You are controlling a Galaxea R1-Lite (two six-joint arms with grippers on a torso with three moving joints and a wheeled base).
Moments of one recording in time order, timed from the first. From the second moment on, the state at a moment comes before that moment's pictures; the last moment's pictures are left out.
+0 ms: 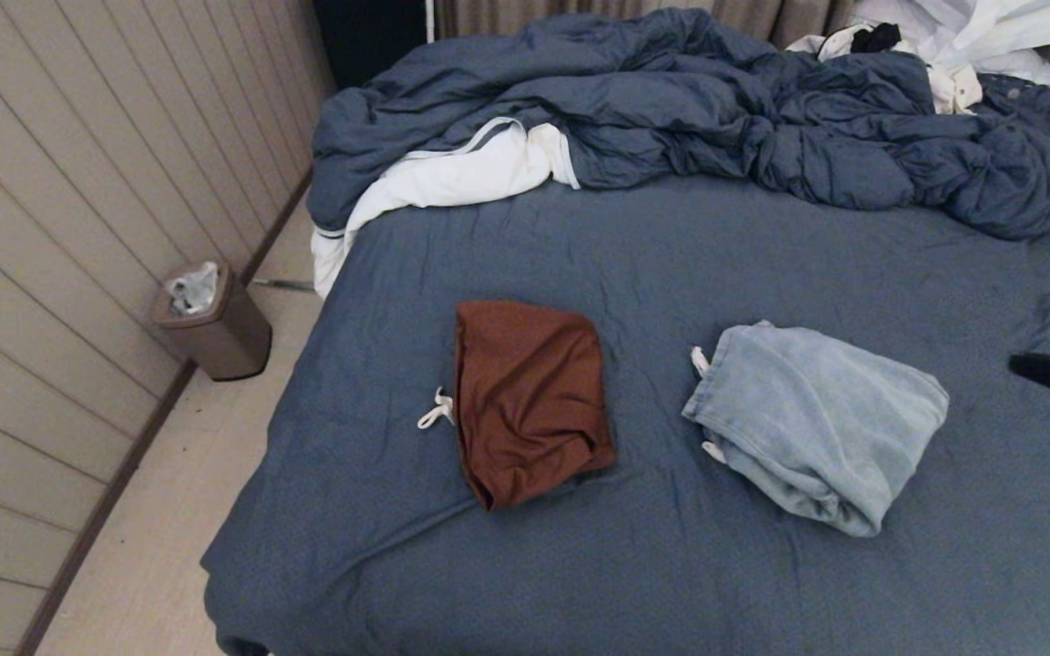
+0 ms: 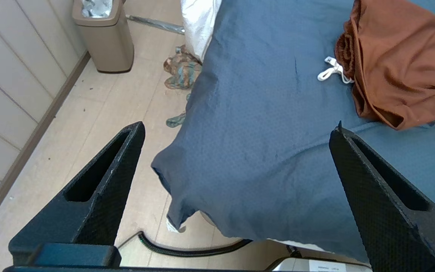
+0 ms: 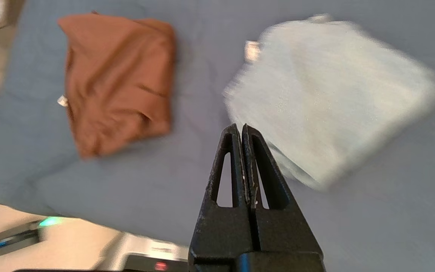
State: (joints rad) left arm 0.00 0.00 0.00 0.00 0.01 -0.11; right arm 0.12 1.02 -0.88 0.12 0.03 0.16
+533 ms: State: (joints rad) left arm 0.00 0.03 -0.11 0.08 0.01 -0.03; right arm 0.51 1.69 -1.26 0.13 -0.21 0.28
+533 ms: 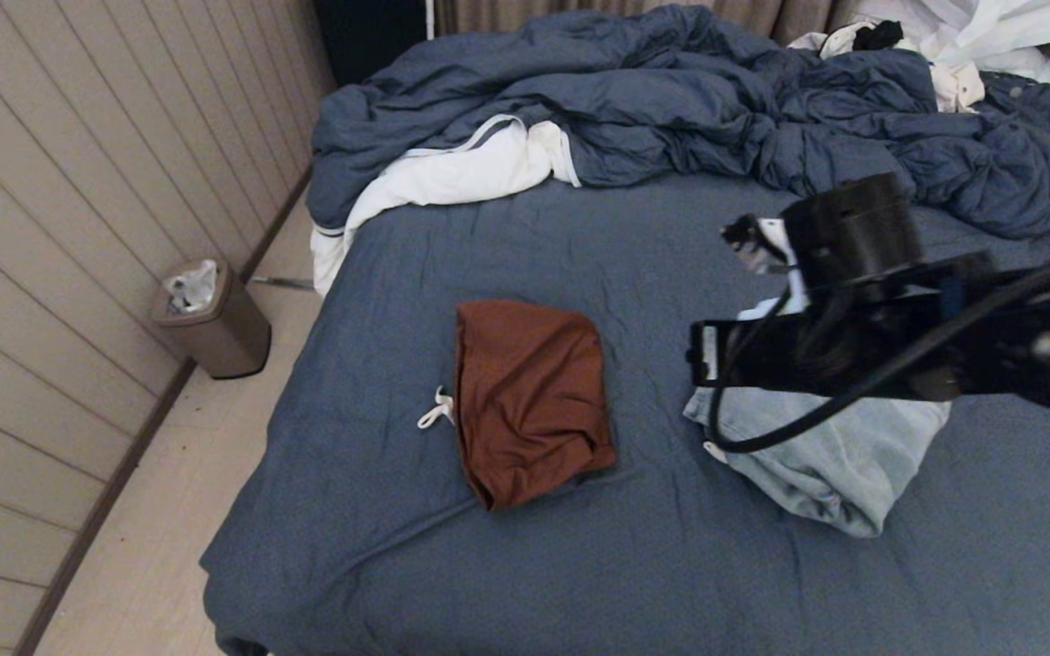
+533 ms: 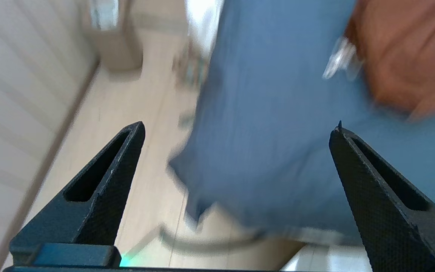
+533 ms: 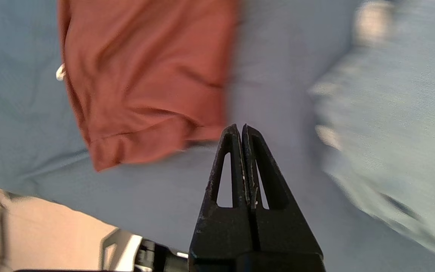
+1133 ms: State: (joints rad) left arm -0.08 0.85 -0.60 0.04 -0.26 -0.36; right arm 0.76 2.16 -1.65 0.22 -0.32 0.28
